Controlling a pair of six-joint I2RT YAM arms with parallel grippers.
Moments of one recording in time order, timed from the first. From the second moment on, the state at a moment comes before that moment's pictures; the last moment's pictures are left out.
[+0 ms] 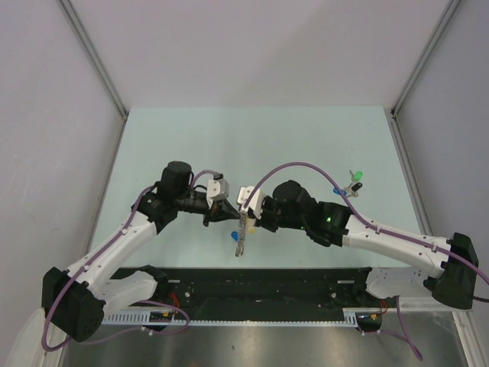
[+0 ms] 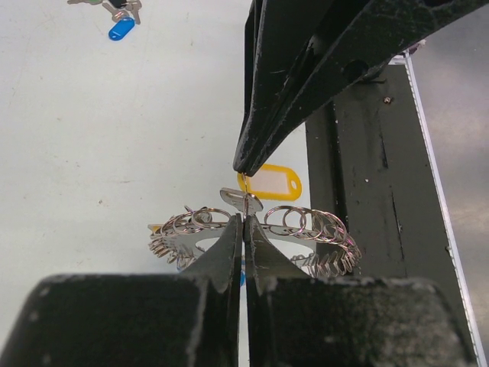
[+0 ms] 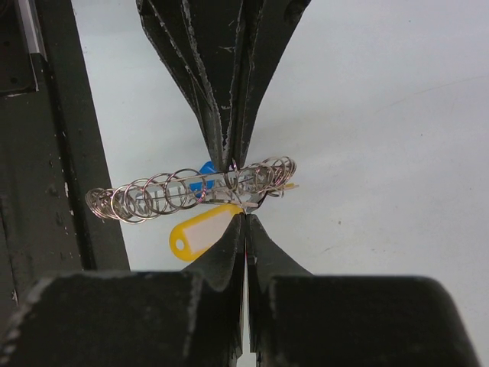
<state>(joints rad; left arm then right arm) -0.49 1.03 0.78 -0.34 1.00 0.46 1.09 1.19 0.98 -0.28 -0.07 -0.32</state>
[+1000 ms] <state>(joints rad) -0.52 1.00 0.77 -0.30 0.91 0.42 1.12 1.23 1.05 -0.32 -0.06 -0.26</state>
